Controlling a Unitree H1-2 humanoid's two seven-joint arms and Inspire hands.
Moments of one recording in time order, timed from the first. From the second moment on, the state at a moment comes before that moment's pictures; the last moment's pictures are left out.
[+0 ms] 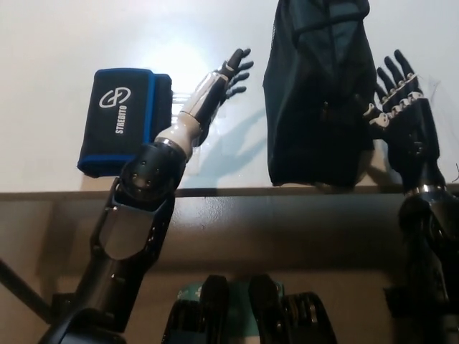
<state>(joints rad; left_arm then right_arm) -0.83 0.05 -0.08 0.60 0.02 0.00 -0.16 -0.60 -0.08 -0.18 0.44 0.34 -0.16 0.12</state>
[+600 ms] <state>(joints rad) -0.97 0.00 -0.07 0.95 0.02 -0.07 -0.16 -0.81 -0.05 -0.23 0.84 0.37 -0.25 0.13</state>
